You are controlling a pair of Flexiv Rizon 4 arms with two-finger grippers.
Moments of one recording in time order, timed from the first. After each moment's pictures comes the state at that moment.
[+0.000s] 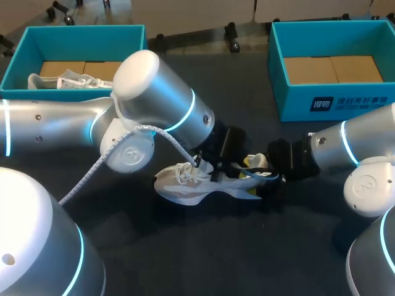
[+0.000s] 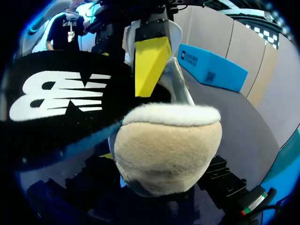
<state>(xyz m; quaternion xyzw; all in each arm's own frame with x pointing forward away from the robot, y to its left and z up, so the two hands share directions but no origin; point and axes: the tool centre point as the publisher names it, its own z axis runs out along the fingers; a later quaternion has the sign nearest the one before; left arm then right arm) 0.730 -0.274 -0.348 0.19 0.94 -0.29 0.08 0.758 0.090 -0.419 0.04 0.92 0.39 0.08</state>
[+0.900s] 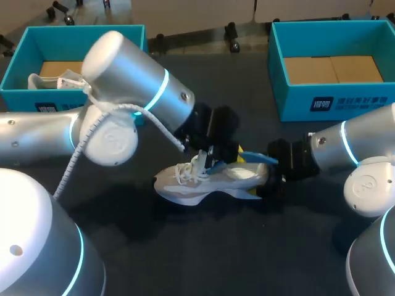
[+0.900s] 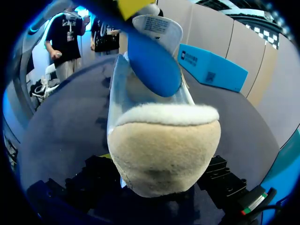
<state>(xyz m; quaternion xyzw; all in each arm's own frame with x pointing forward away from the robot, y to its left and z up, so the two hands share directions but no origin) 0.716 -0.265 -0.281 0.10 0.92 -0.38 0.01 0.758 0.090 -0.419 0.04 0.92 0.39 0.08</state>
